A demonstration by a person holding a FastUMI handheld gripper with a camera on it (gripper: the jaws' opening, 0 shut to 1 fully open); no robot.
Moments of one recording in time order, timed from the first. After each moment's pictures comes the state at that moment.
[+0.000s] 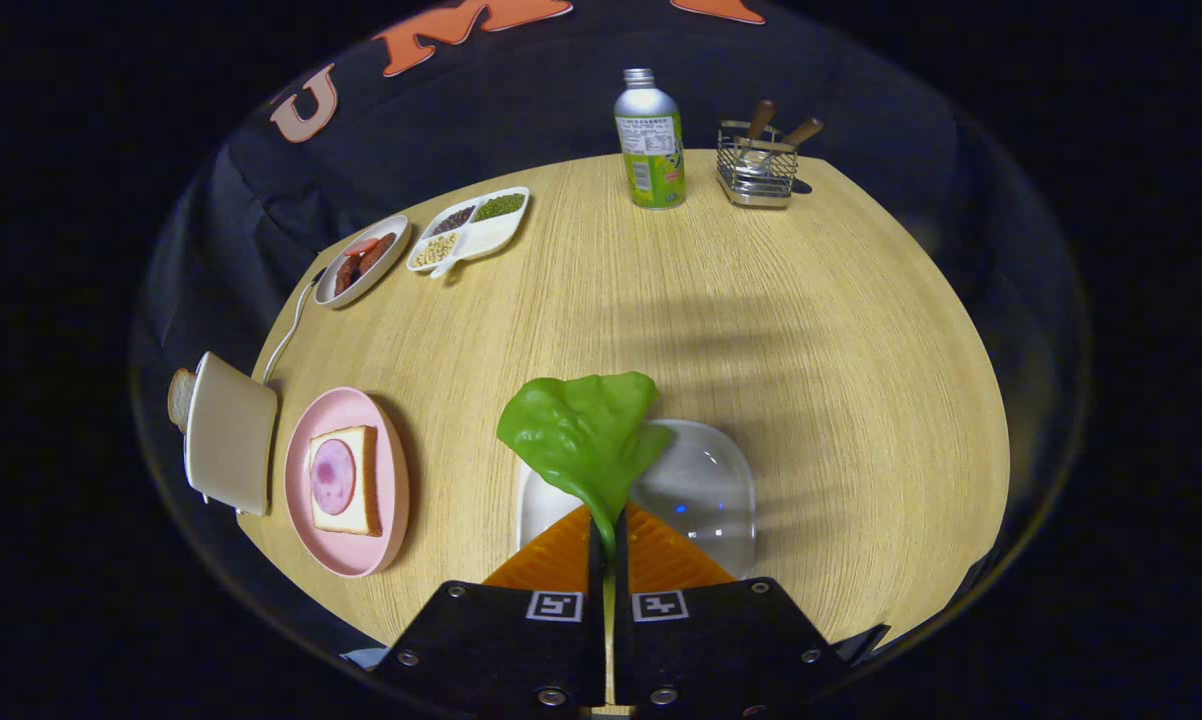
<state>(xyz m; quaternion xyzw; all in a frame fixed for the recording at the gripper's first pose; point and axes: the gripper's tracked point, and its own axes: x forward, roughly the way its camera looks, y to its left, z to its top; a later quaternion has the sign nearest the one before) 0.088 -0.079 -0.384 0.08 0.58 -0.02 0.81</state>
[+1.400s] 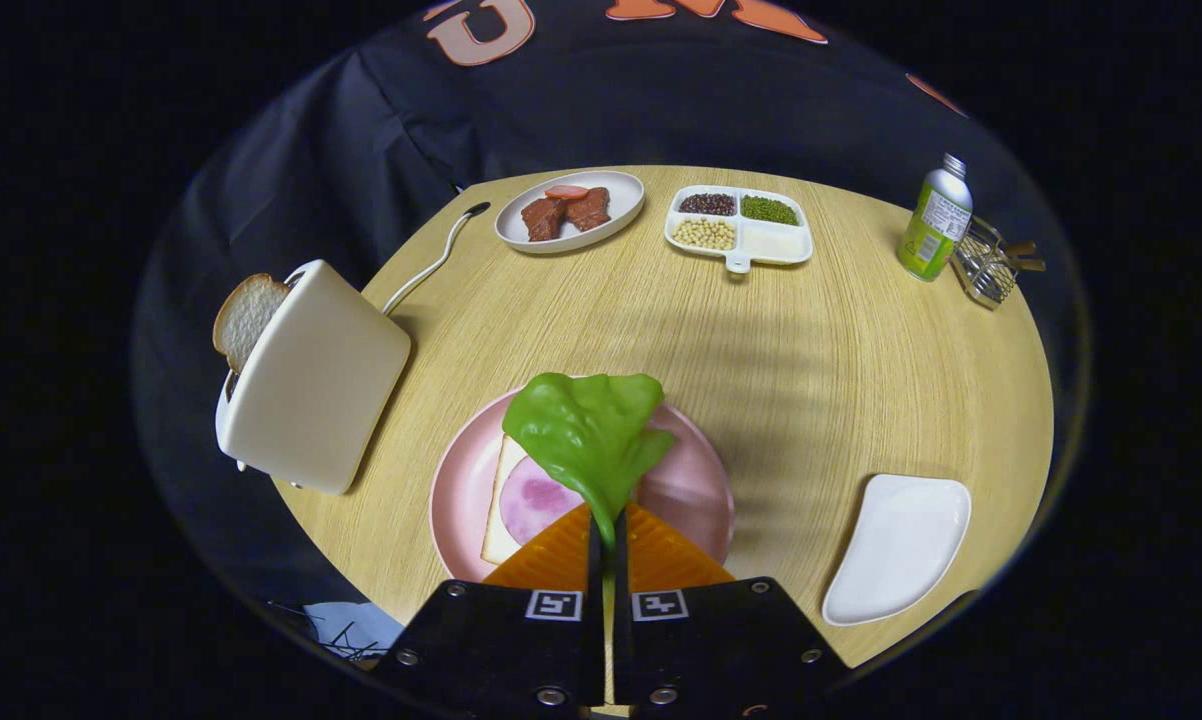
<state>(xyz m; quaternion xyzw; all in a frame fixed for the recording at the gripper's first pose) 0.118 0.138 -0.381 0.04 0.58 0.13 0.80</state>
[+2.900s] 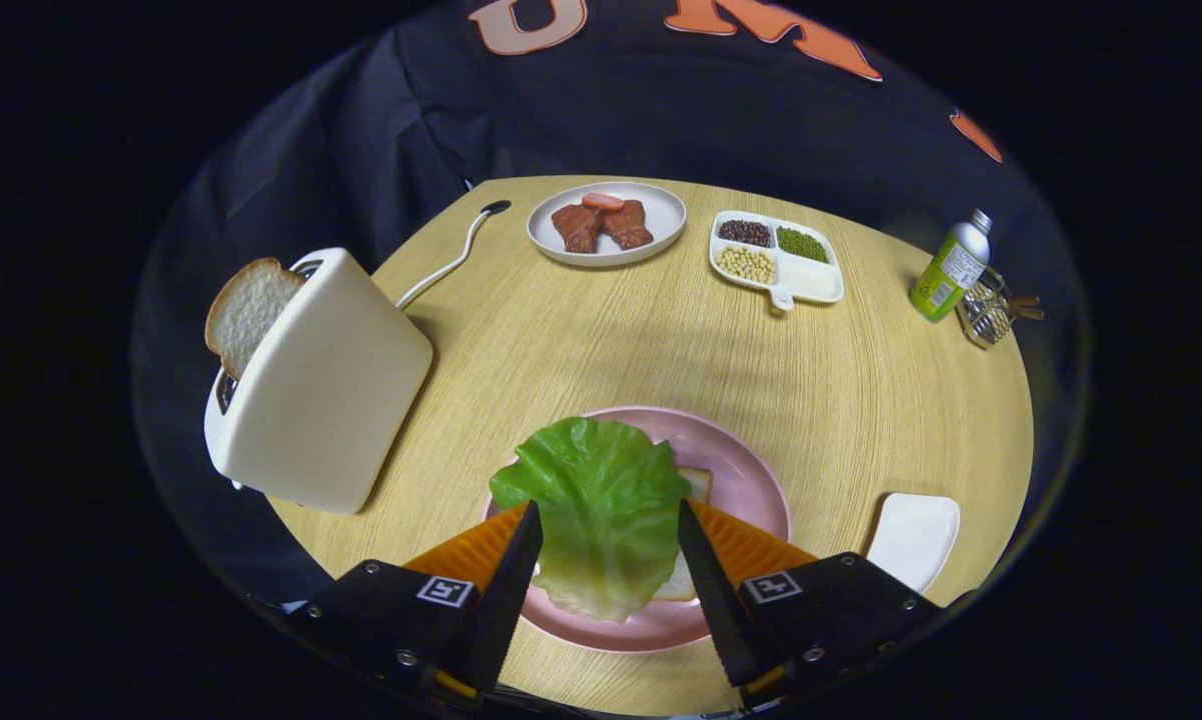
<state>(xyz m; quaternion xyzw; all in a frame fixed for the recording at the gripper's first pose) 0.132 0.184 -0.352 -0.01 0.56 0.11 0.82</state>
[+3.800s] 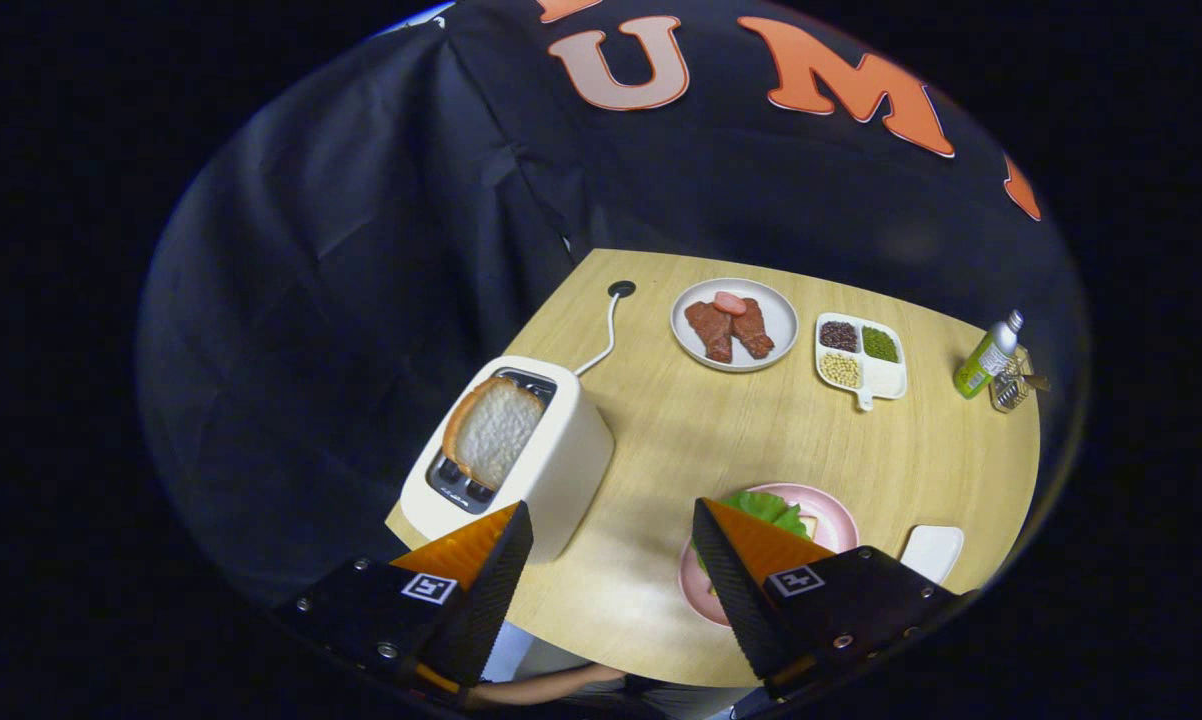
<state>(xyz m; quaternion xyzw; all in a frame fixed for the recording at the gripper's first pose) 0.149 0.332 -0.204 0.04 0.52 0.20 0.83</state>
